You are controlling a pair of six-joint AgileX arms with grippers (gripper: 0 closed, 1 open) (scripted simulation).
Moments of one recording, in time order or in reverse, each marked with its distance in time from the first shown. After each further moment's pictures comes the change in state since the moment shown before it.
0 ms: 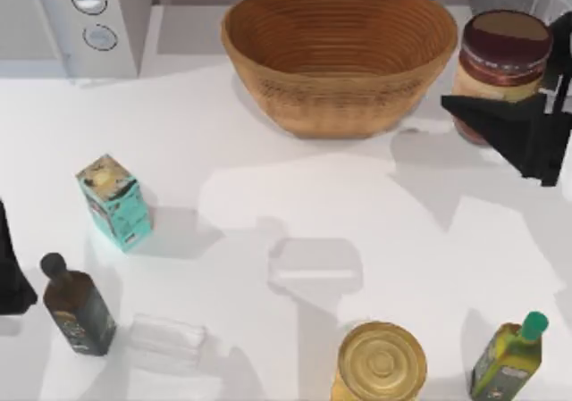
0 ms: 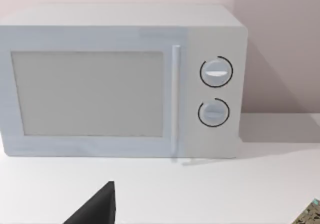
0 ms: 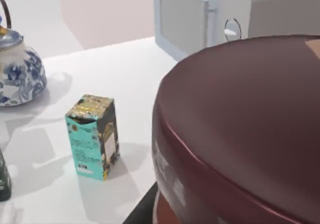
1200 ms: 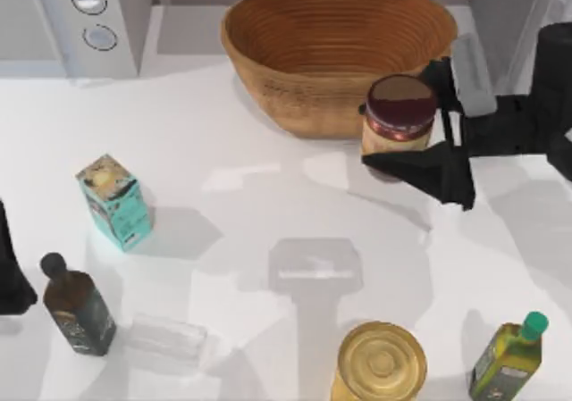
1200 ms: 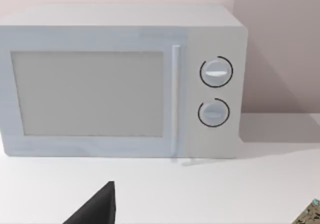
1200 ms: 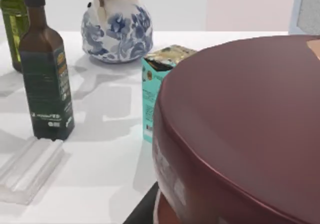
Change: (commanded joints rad) left arm 0.000 0.000 0.000 0.000 0.000 0.000; right arm 0.074 0.668 0.255 0.346 -0.340 -0.148
